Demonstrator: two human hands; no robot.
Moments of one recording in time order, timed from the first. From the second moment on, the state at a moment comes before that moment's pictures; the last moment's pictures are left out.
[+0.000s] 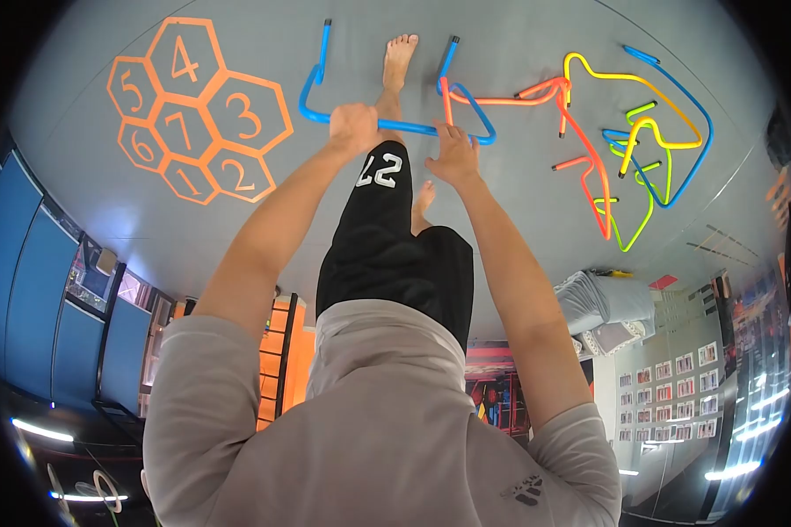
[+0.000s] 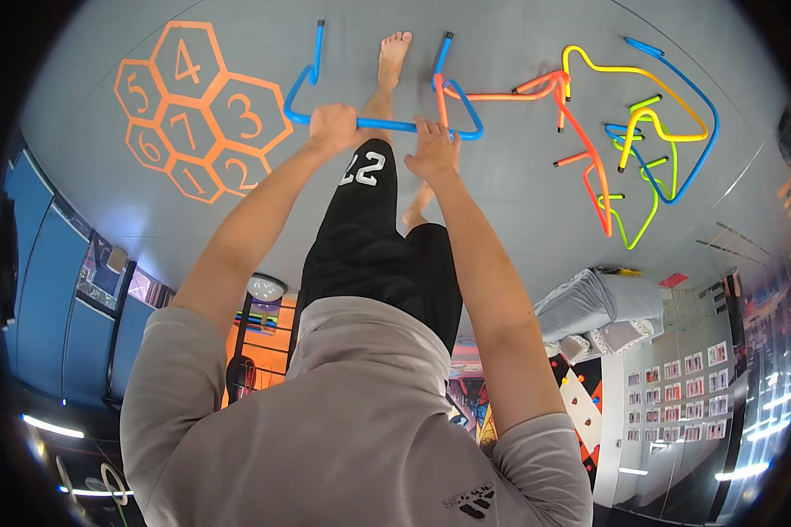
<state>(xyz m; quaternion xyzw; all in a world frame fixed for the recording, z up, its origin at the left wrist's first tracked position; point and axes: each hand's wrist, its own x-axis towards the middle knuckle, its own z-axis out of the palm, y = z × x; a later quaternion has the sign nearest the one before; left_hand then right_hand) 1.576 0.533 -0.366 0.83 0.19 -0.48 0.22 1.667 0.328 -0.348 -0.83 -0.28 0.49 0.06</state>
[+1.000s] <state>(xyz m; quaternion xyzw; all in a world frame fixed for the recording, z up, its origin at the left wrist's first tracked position) 1.523 0.094 -0.349 0.75 0.39 -0.51 0.18 1.671 -0.018 -0.462 -0.64 -0.43 0.63 -0.08</state>
